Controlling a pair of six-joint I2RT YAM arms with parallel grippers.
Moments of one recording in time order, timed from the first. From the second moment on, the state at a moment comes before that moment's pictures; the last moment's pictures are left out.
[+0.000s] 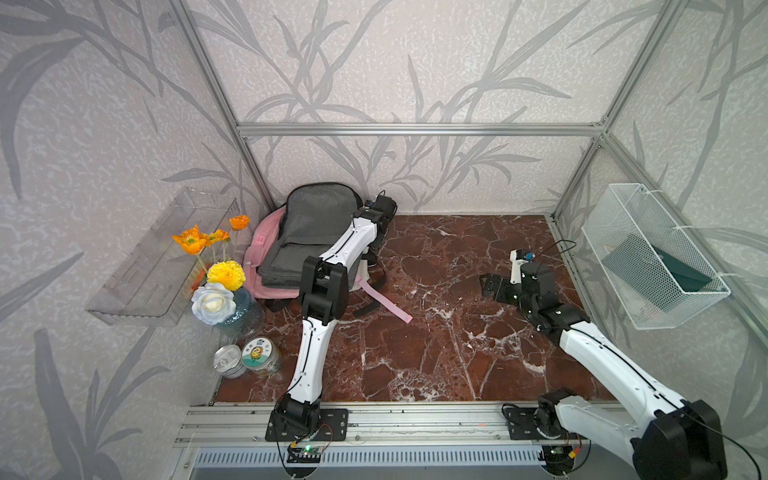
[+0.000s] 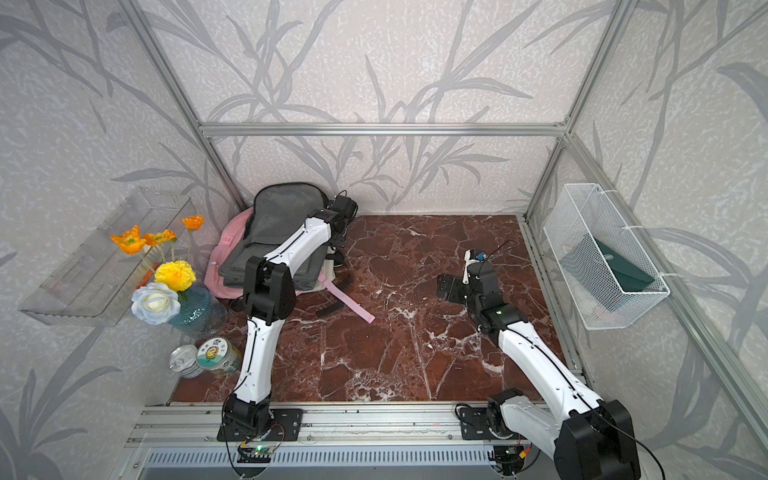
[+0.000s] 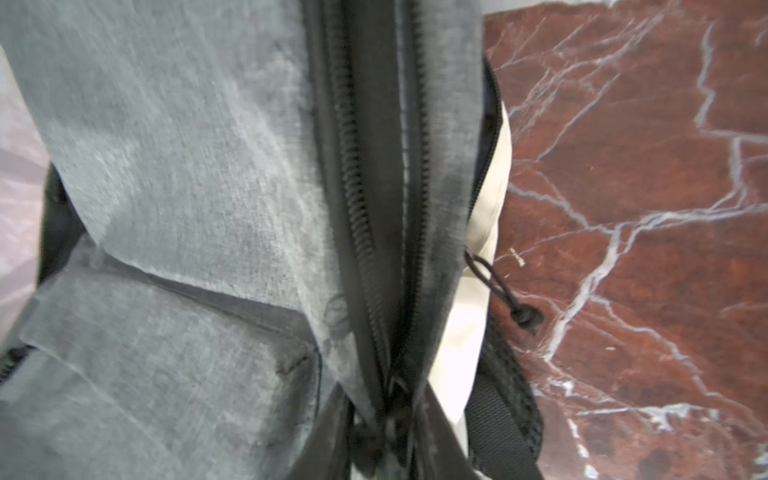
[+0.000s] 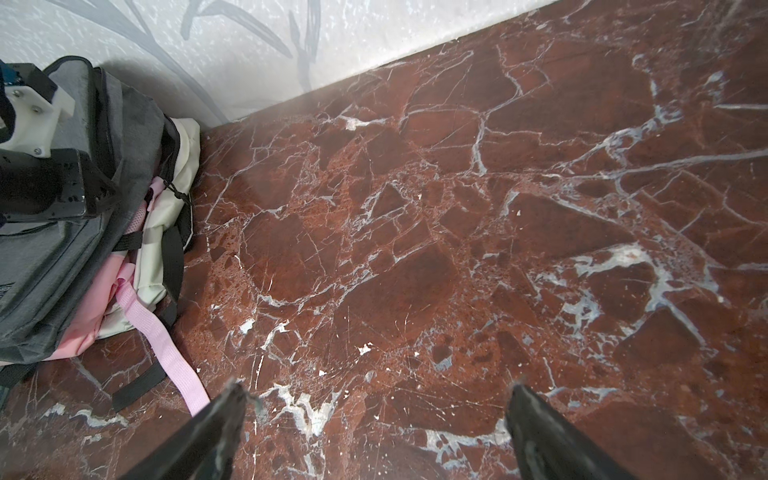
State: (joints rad) left arm -0.35 2.36 2.19 -1.00 -0.60 -0.27; right arm 0.30 1.07 0.70 -0.24 0.00 0.46
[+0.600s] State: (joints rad) left arm -0.65 2.31 2.27 -0.94 -0.62 -0.01; right arm 0.30 1.01 0.70 -0.31 0.09 0.48
